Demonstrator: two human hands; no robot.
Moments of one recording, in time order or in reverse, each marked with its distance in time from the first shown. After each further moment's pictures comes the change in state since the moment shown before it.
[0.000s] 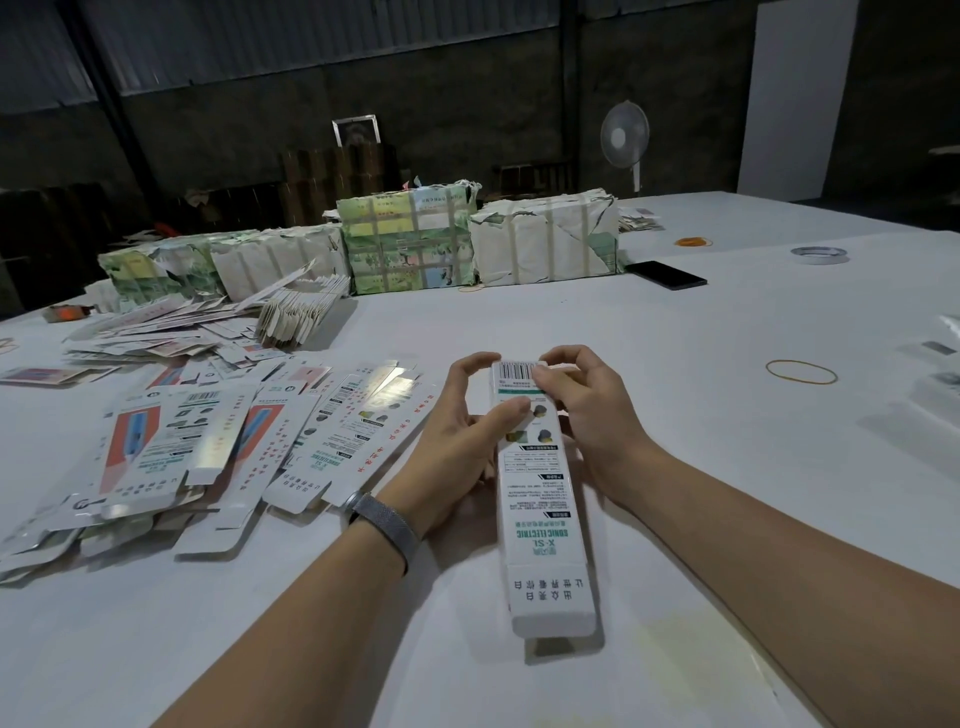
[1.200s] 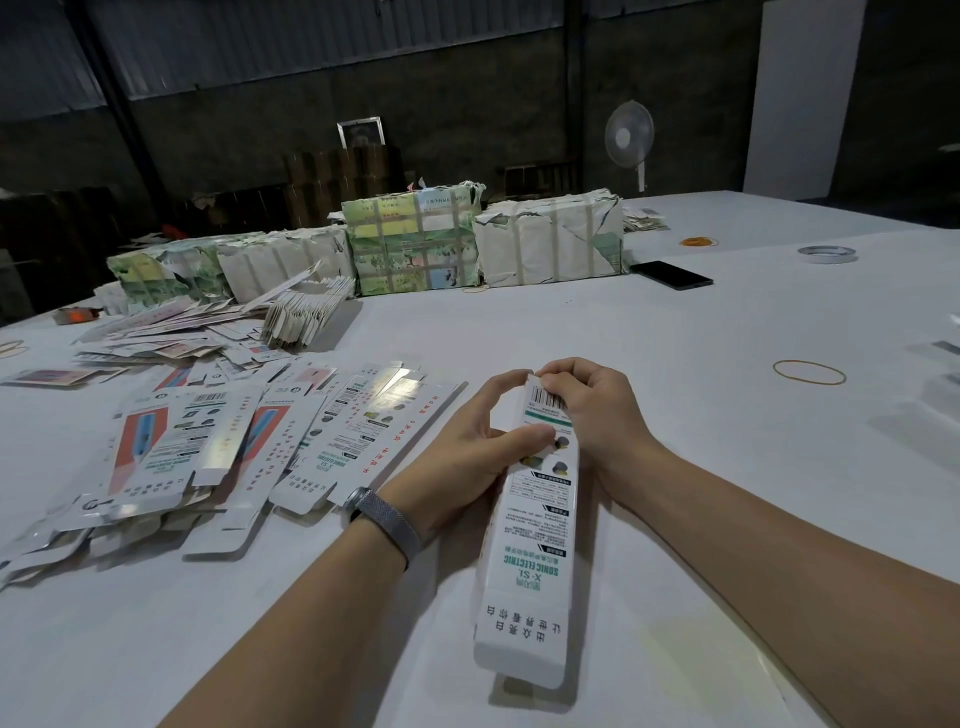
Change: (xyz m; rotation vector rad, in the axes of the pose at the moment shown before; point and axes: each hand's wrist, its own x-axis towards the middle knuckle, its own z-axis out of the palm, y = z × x) left_hand -0.002 0.003 -0.005 0.002 -0.246 -0.086; right_hand 0.006 0.004 -0.001 -0.133 0.053 0.033
